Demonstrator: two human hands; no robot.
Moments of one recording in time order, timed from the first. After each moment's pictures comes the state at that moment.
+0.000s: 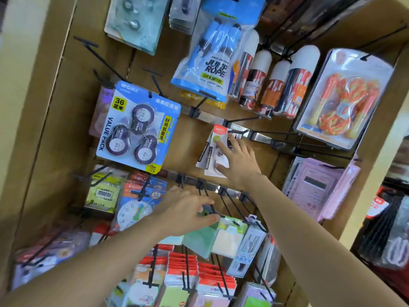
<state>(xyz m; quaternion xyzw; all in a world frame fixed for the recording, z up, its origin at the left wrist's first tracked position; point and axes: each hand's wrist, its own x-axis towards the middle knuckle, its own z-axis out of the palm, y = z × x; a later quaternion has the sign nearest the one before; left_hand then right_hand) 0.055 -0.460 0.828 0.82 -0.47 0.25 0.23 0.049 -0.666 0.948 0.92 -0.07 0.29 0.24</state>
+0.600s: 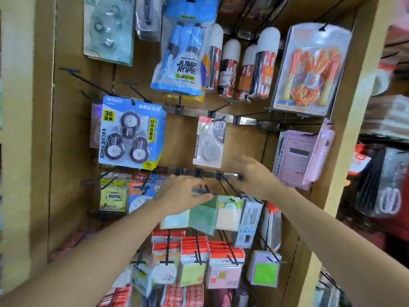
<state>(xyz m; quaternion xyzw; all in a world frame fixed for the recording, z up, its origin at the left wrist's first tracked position) 0.042 -0.452 0.839 0.82 -0.46 0.26 0.22 -0.074 -0.663 0.903 0.97 -0.02 0.25 0.05</state>
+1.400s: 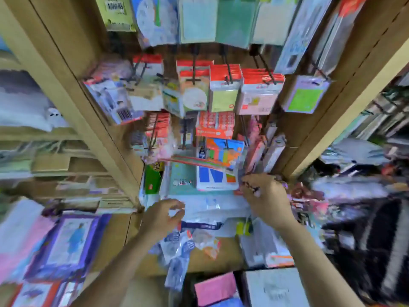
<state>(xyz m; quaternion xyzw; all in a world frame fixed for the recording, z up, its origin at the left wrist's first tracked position) -0.139 -0.270 0.420 0.89 -0.25 -0.15 0.34 -0.260 -0.549 0.508 0.92 -0.16 0.13 -0.33</state>
